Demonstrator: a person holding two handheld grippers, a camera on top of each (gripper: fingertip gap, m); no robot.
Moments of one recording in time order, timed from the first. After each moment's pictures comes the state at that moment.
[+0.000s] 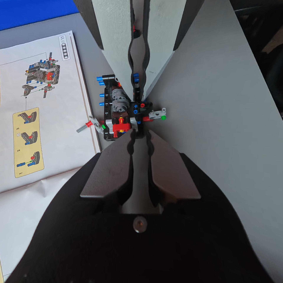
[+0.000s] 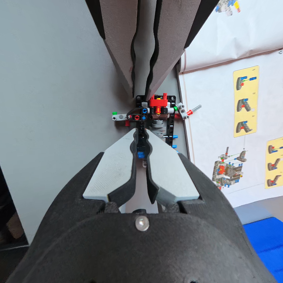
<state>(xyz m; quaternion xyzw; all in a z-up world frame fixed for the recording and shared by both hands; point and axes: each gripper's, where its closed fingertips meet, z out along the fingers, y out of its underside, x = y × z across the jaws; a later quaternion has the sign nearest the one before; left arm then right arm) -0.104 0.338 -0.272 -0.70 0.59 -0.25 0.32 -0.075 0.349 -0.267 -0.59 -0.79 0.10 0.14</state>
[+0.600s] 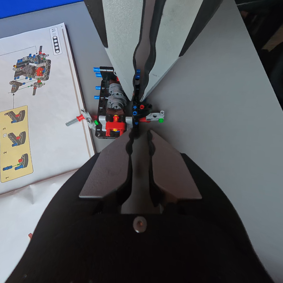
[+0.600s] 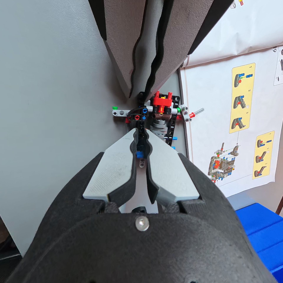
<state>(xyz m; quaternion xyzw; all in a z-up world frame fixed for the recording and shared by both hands) -0.099 0.335 -0.283 -0.70 0.59 -0.25 0.31 -0.072 0.350 -0.275 -0.59 -0.79 0.05 0.16</state>
